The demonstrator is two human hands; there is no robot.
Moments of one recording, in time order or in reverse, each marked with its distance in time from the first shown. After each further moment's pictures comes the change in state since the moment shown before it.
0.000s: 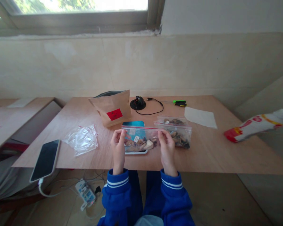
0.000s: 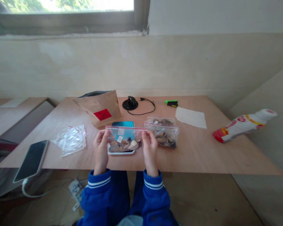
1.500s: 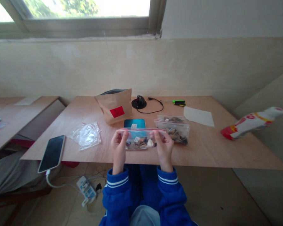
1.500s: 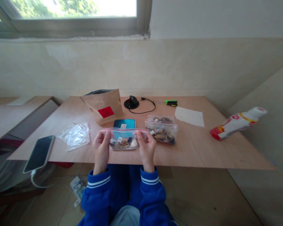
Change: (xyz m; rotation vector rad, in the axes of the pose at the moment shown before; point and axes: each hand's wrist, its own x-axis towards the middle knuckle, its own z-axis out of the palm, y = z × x) left_hand -0.022 0.013 -0.010 -0.080 -0.066 0.092; right_hand -0.024 -0.019 0.008 -0.101 -0.069 -0.170
